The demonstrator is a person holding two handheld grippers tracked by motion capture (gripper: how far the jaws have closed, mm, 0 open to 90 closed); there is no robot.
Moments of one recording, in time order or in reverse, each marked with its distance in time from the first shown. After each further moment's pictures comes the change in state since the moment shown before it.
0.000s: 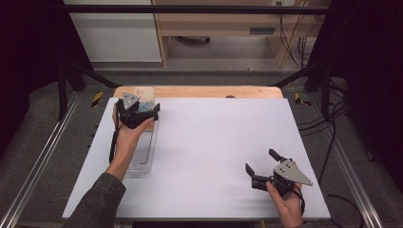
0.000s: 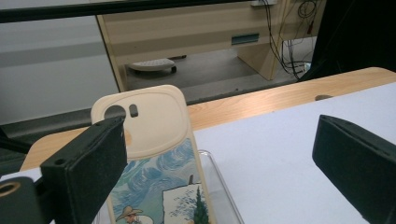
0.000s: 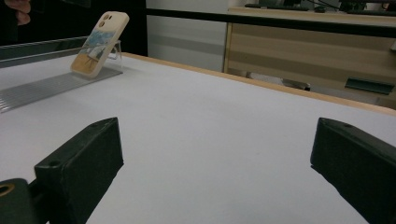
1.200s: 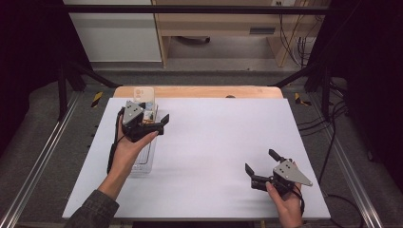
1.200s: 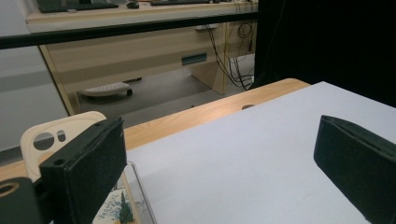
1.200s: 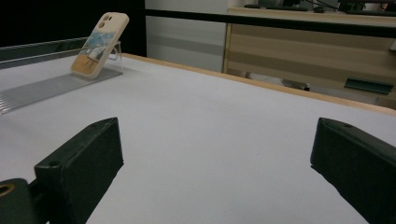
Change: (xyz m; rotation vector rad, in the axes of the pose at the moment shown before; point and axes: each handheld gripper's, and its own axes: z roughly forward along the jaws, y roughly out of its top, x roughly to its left) left arm -0.040 0.007 -0.052 -0.091 -0.195 0.051; right arm 0.002 0.000 0.000 -0.001 -0.004 0.002
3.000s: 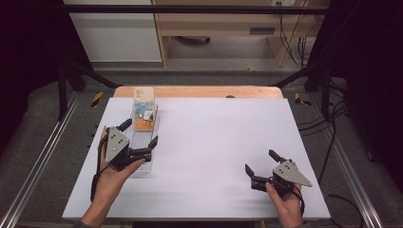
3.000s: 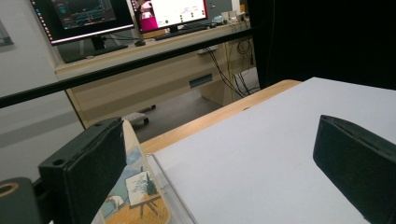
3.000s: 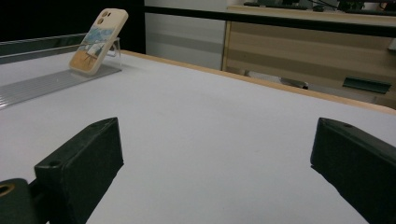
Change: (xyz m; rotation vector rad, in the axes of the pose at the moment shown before) left arm -0.019 -0.023 -0.080 -0.104 0.033 0.169; right arm 0.001 -0.001 -0.001 0.008 -0.005 -0.012
